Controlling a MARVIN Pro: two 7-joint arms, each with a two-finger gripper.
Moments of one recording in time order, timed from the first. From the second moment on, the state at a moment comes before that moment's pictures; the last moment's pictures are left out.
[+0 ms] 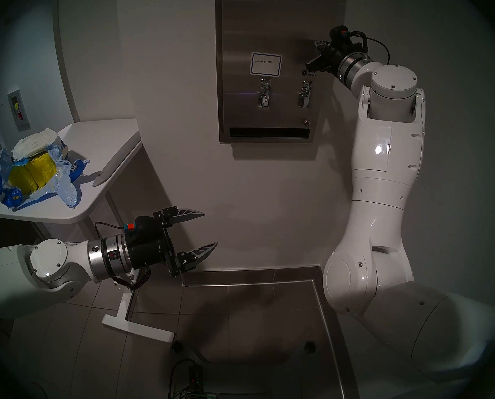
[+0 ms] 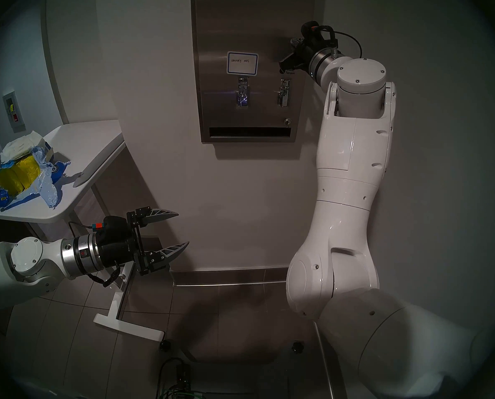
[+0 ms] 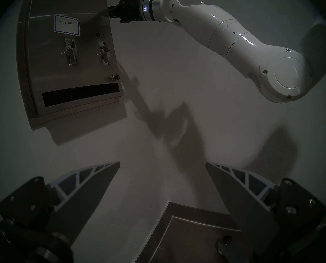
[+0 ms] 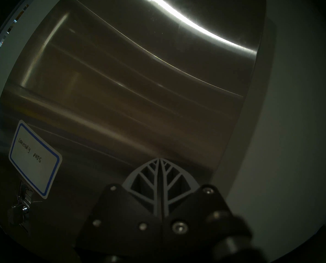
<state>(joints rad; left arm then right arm) 2.04 -0.10 -1.41 -2.03 -0.94 -0.51 -0.40 -0.70 -1.69 1.78 -1.62 -0.64 0.34 0.67</state>
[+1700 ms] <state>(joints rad) 2.15 -0.10 -1.45 -2.04 -0.92 -0.60 -0.31 -0.84 -1.63 2.06 -1.65 -0.70 0.31 0.63</state>
